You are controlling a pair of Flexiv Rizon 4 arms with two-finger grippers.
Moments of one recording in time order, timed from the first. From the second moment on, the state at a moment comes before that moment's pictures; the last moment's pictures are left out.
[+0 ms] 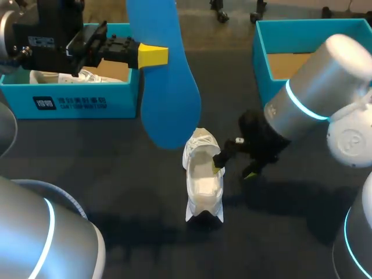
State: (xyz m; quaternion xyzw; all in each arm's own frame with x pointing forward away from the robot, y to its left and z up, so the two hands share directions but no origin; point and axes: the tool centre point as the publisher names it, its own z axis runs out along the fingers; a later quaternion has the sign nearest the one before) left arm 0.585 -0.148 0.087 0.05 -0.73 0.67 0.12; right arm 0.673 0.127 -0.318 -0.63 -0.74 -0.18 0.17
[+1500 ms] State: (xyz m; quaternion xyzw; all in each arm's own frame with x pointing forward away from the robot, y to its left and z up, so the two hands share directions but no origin) left arm 0.615 -0.164 0.082 -0.14 -0.68 0.71 -0.09; right arm 0.711 0.087 -0.193 -0.50 -0.58 -0.44 0.46
